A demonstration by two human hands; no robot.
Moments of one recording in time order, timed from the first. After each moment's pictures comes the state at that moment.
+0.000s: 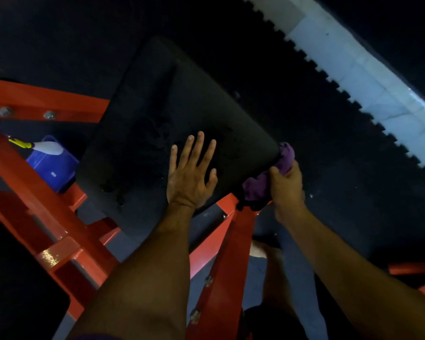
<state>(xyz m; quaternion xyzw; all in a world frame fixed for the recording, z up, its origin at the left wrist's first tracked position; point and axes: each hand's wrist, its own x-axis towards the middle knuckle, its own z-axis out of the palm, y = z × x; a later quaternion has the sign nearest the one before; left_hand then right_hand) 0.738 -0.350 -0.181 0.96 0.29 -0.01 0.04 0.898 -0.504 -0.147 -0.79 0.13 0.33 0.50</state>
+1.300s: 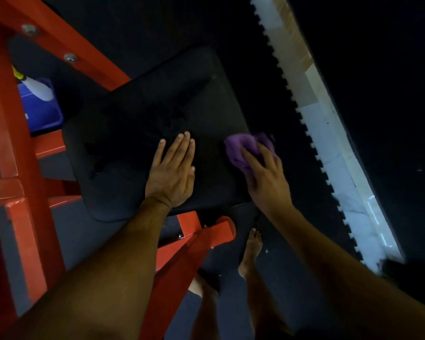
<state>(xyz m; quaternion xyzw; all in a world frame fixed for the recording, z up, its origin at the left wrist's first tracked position) 0.737 -0.355 -0.182 0.90 0.42 0.06 0.02 0.974 -0.462 -0.147 -0.76 -0.63 0.10 0.13</state>
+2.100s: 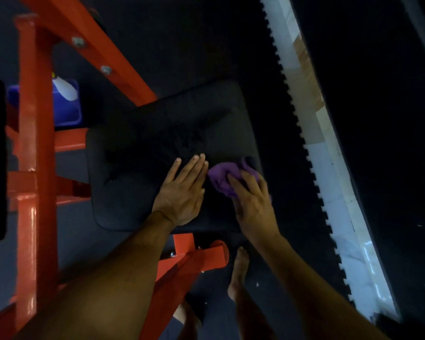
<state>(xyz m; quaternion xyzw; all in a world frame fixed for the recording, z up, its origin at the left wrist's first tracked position) 0.738 -0.354 -0.182 0.90 0.44 0.01 0.01 0.938 -0.429 -0.130 -0.69 -0.70 0.10 0.16</state>
